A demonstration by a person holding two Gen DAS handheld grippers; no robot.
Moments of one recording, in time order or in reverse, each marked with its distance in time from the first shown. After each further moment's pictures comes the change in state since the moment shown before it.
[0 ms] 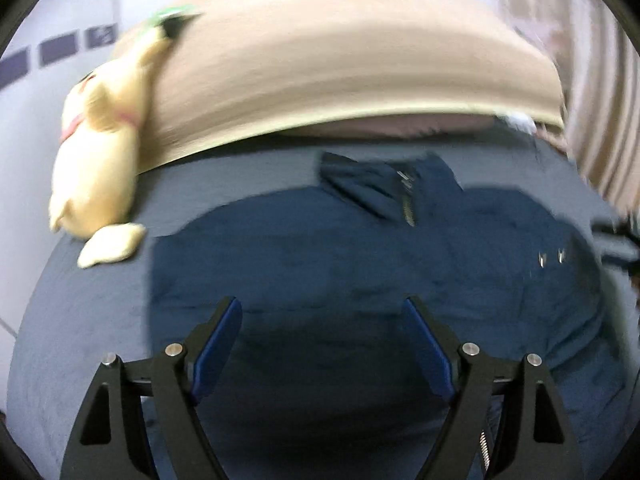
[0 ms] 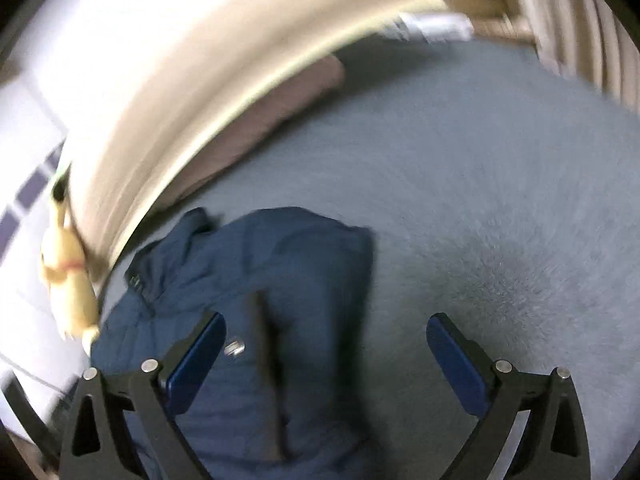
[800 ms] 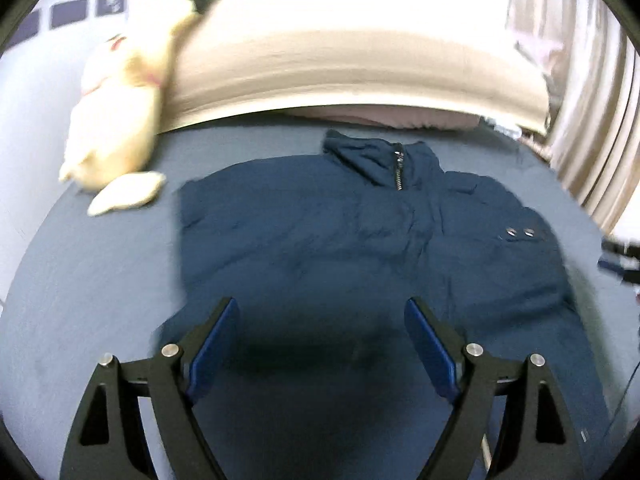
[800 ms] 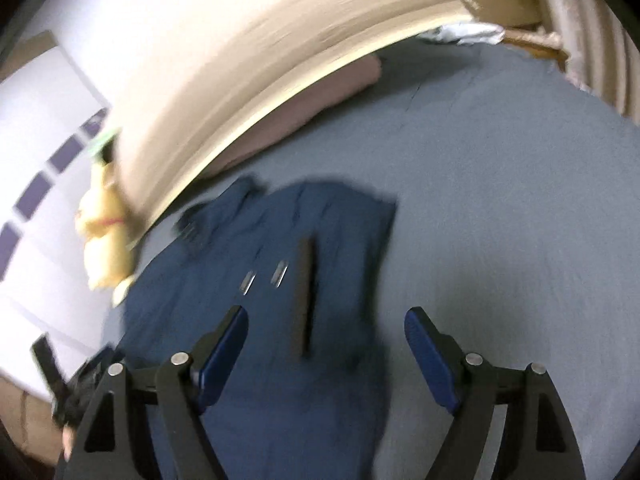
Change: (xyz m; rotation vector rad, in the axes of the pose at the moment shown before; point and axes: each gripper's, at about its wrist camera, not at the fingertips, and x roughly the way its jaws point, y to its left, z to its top) left arm -0.079 0.056 -0.050 -0.140 0.023 -0.106; right arm -0.090 0.010 -0.052 -0.149 0.060 0.126
